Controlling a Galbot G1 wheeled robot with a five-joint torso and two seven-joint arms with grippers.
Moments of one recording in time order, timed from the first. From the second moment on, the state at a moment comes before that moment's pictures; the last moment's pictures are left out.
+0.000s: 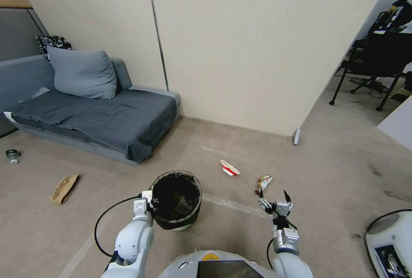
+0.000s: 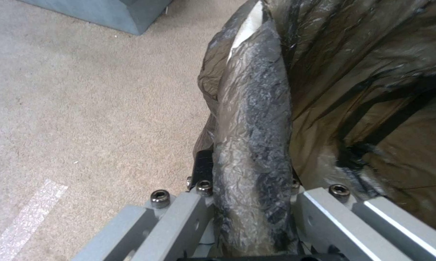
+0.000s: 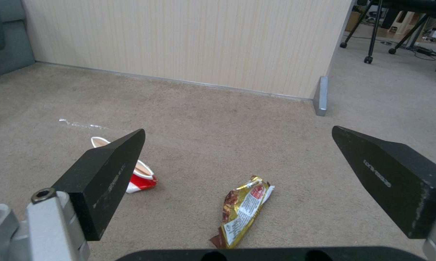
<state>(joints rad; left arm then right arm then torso) 1.59 -1.45 -0.54 -2.14 -0.20 0.73 -0.27 -1.79 1.61 0.62 2.04 -0.07 0.13 0.12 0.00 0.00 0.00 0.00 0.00</state>
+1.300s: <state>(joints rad) 1.70 -1.44 -0.54 -2.41 -0.22 0.62 -0.19 -1.78 1.61 0.63 2.05 -0.04 0.13 0.13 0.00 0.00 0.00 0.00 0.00</state>
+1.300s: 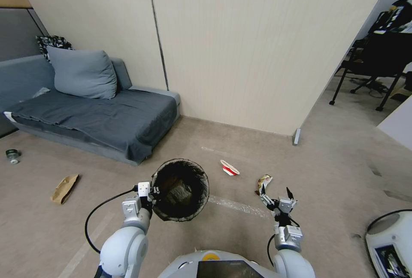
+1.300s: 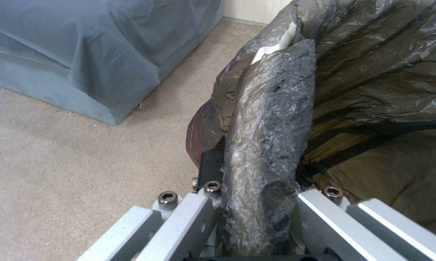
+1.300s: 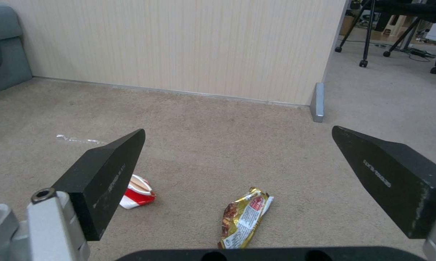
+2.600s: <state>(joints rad) 1.71 -1.45 -0.53 -2.42 -0.21 0.63 -0.19 -1.76 1.61 0.62 2.06 -0.05 0.09 0.15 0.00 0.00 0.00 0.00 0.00</state>
